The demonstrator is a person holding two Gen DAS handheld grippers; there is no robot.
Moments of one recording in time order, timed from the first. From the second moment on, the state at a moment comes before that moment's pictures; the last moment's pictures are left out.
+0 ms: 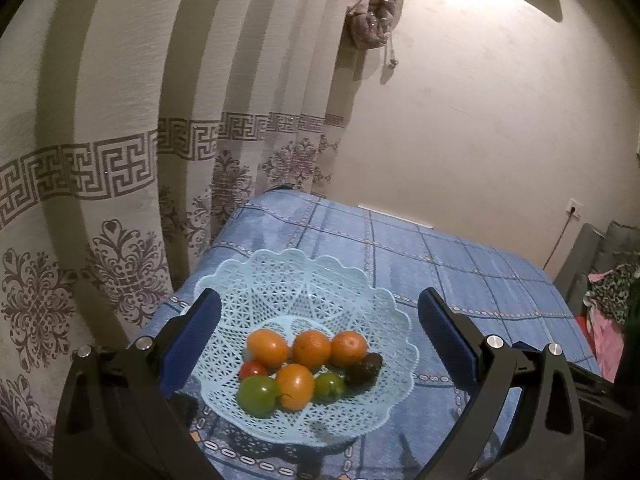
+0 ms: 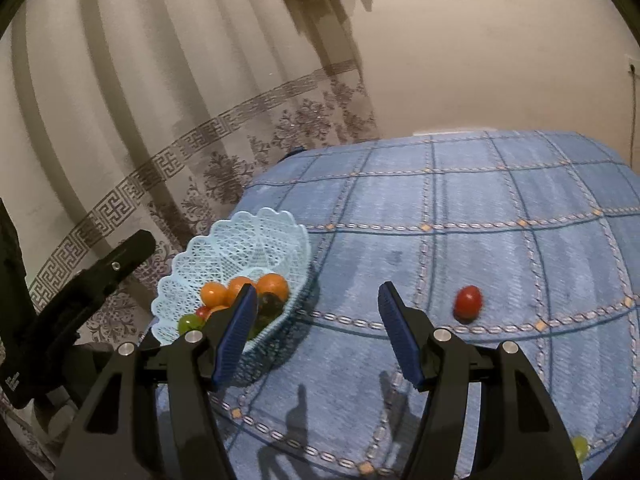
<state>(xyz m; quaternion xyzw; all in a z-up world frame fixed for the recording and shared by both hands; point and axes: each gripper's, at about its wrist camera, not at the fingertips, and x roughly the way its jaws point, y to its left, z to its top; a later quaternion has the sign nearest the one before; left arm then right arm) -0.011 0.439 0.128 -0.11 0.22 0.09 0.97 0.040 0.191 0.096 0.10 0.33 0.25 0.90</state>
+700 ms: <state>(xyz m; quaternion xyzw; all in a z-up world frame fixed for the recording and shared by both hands) -0.006 0.385 0.116 -0.07 0.25 0.03 0.97 0.021 0.083 0.071 0.12 0.34 0.14 0.92</state>
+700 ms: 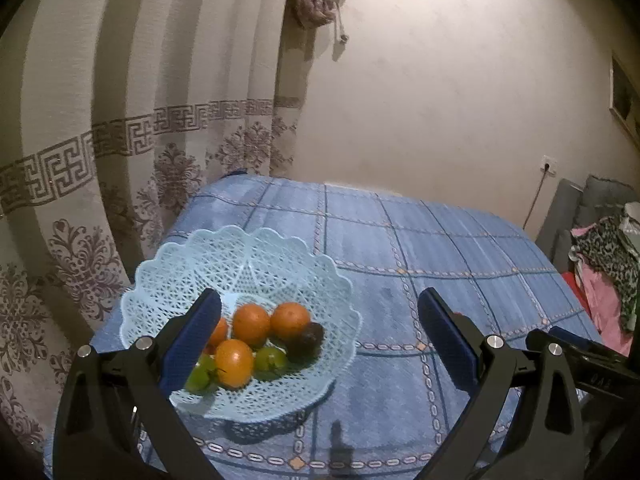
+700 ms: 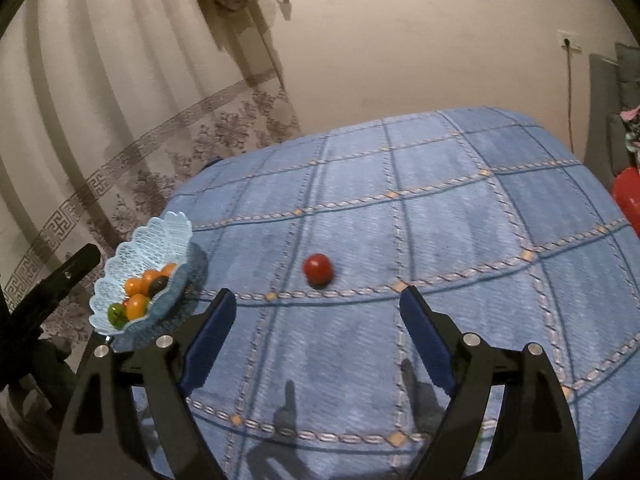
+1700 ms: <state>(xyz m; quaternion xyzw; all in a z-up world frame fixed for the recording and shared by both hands) 0.008 0.312 0.098 -0.01 0.29 -0.03 0.96 -0.031 0.027 0.011 0.03 0.42 0.10 0.90</state>
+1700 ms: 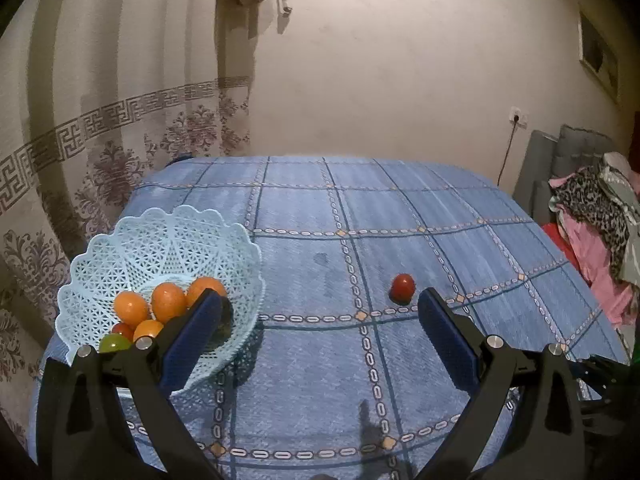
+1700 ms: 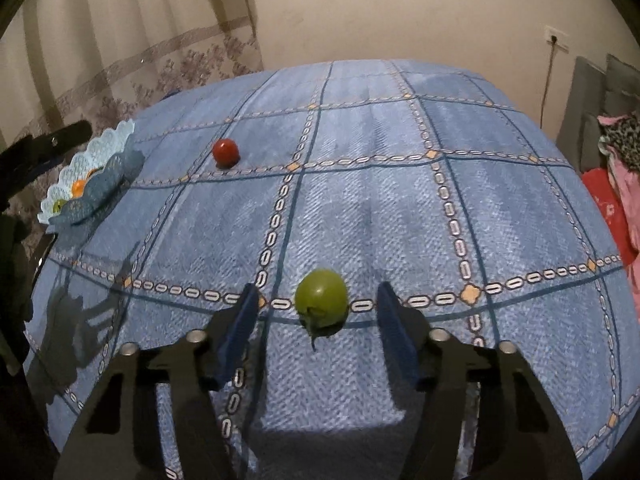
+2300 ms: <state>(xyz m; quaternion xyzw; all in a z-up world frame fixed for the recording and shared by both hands) 0.036 0.280 0.081 0.02 0.33 -0.06 0.94 -0.016 0.020 0.020 0.05 0.41 0.11 0.90</state>
